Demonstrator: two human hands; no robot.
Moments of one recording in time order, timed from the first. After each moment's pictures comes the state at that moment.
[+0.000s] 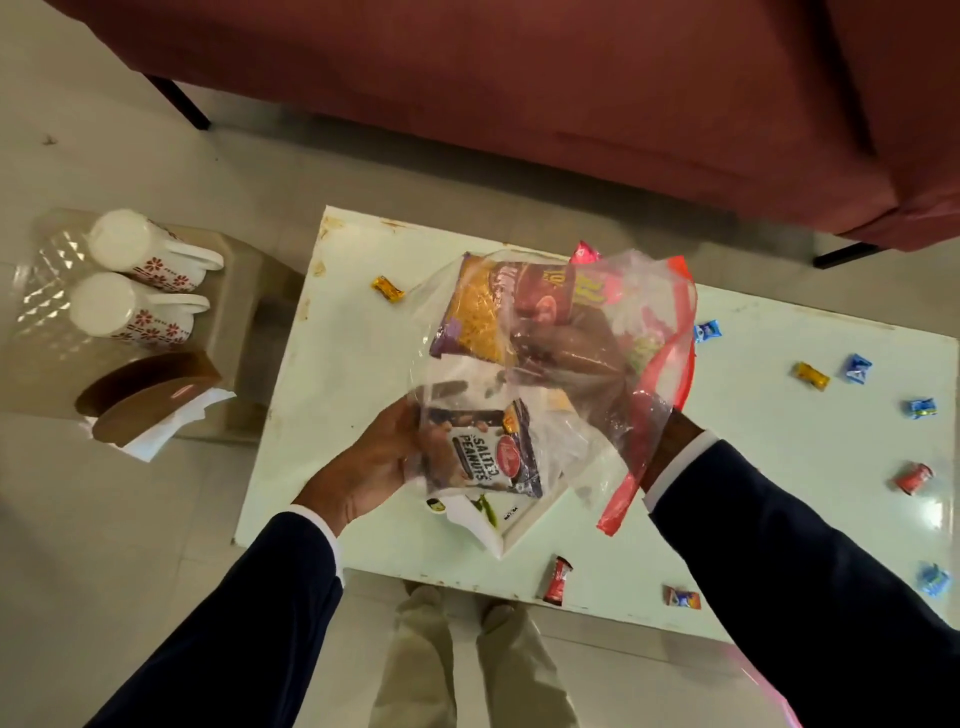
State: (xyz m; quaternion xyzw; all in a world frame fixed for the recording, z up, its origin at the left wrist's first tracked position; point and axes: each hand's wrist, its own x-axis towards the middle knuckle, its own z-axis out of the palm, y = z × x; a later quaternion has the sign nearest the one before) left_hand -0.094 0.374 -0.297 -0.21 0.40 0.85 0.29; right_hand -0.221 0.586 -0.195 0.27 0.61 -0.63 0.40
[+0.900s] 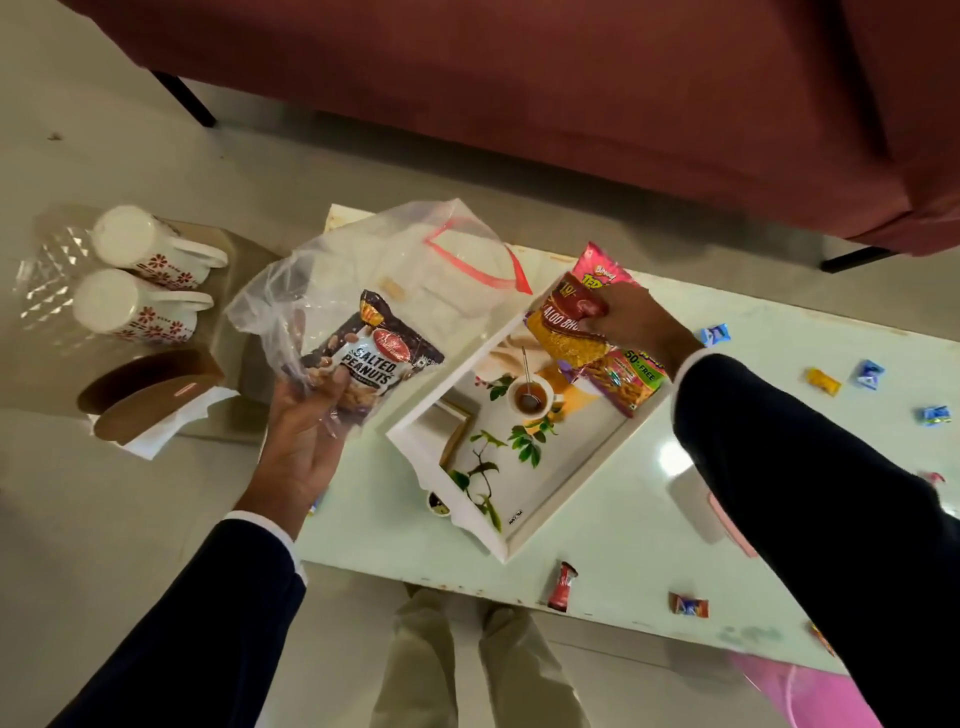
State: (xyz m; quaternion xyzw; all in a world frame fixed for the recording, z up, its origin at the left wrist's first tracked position) left_hand -0.095 0.320 -0.302 -0.30 0.44 0.85 -0.02; right_hand -0.307 0.635 -0.311 -0.07 0.91 -0.20 0.36
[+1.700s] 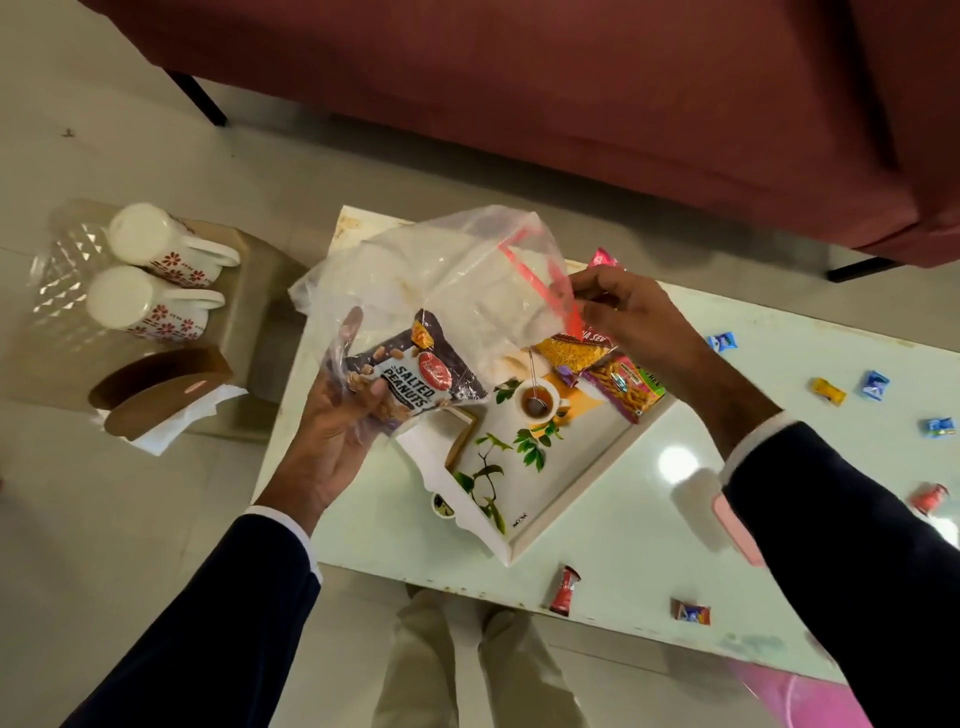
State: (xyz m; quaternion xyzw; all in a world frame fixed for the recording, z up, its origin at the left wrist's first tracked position) left_hand -0.098 0.327 -0.302 -0.19 0.44 0.88 0.06; right_hand -0.269 0.610 -0.240 -0.06 0.82 -0.49 0.28
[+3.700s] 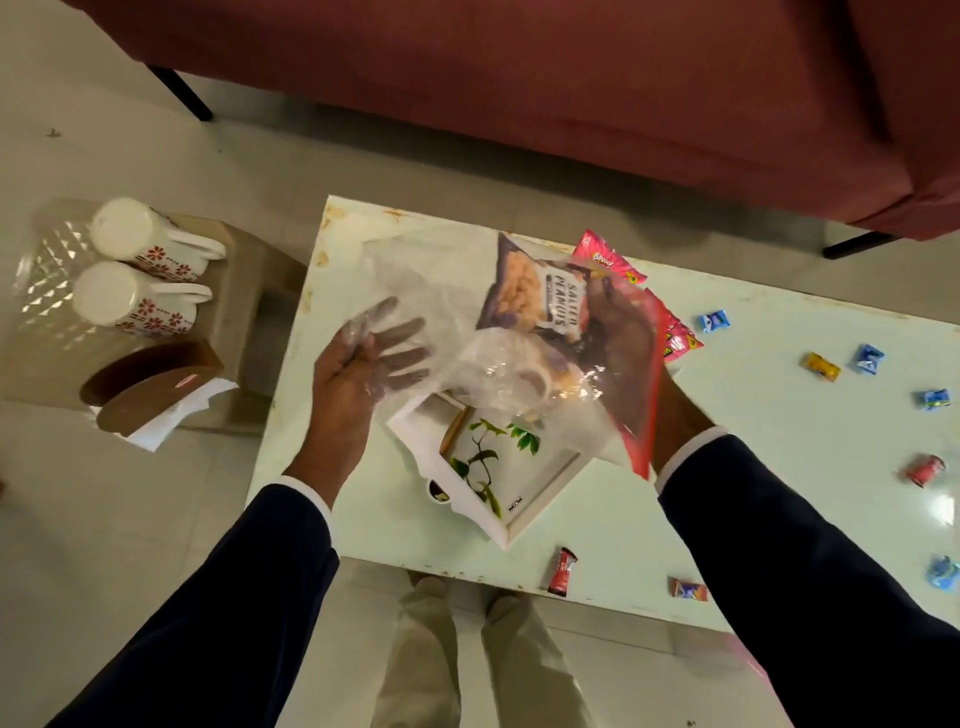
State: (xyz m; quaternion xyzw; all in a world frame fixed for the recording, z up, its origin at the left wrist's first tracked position) left_hand -0.117 0.351 -0.291 -0.25 0.56 0.79 0.04; right_hand -0.222 0.626 -0.279 0.27 0.59 -0.70 0.29
